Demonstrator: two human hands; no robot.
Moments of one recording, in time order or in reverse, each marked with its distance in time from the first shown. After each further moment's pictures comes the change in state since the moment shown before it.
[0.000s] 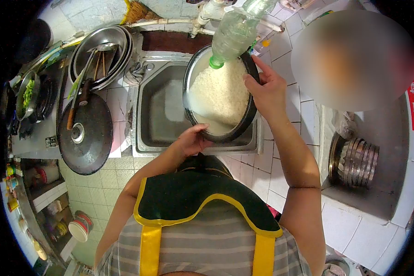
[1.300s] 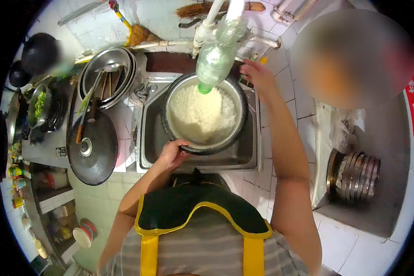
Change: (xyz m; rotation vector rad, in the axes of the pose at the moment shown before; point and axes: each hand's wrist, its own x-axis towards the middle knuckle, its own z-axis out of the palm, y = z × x) left_hand -0.031 0.036 0.017 0.264 0.524 0.265; right_hand 0.095 0.056 -0.018 0.366 -0.153 0.152
